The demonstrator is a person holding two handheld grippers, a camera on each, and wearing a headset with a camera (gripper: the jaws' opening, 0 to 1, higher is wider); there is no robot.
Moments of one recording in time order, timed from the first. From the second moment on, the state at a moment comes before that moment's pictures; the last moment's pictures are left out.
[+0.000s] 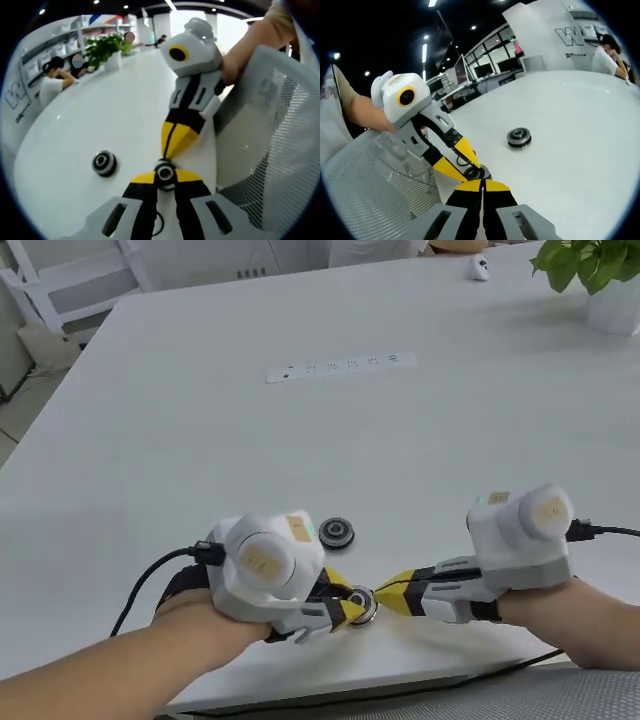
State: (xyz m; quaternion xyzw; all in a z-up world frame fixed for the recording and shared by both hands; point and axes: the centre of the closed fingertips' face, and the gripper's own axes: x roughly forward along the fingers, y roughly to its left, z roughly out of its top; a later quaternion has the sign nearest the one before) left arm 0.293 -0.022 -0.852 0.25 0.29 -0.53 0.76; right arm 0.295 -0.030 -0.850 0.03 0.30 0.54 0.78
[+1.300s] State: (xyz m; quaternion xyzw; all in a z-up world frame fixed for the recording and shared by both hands) left arm 0.294 -0.024 -0.851 0.24 0.29 -0.53 0.76; right arm 0.283 -0.019 -0.845 0.04 0.29 0.57 0.77
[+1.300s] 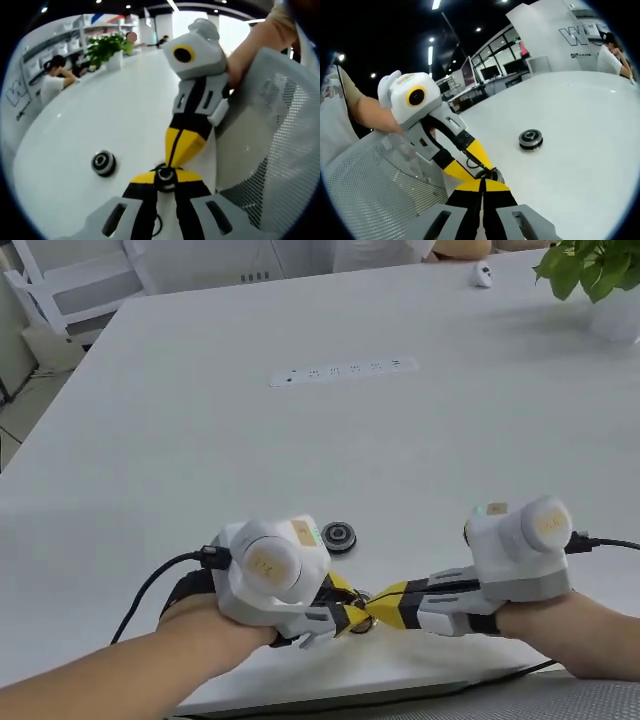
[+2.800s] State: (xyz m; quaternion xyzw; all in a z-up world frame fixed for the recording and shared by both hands) left arm 0.276 -0.018 -0.814 0.20 0.27 -0.56 0.76; right arm 0.290 -0.022 -0.828 0.04 0.29 0.56 0.77
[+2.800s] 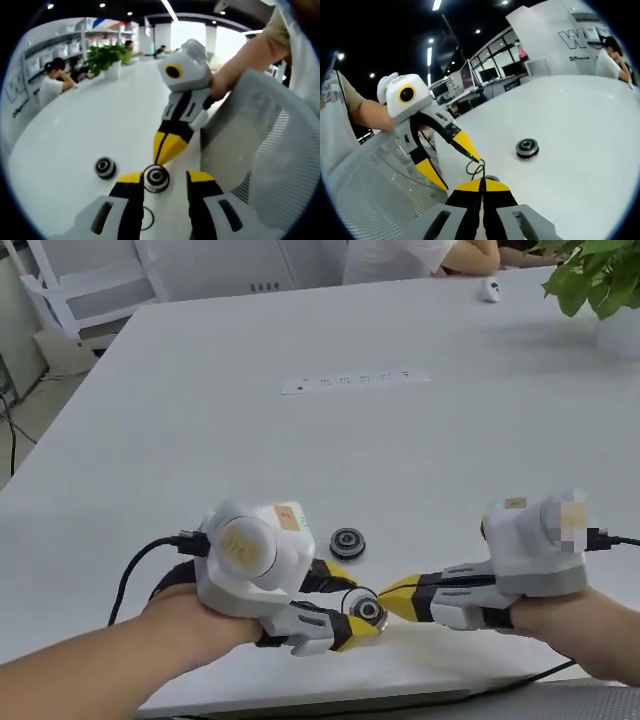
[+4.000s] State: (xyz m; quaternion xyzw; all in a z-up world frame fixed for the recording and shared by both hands) left arm 0.267 0.048 -0.786 0.17 0.27 -0.52 0.79; right arm 0.297 0.010 -0.797 0.01 0.28 0.59 0.76
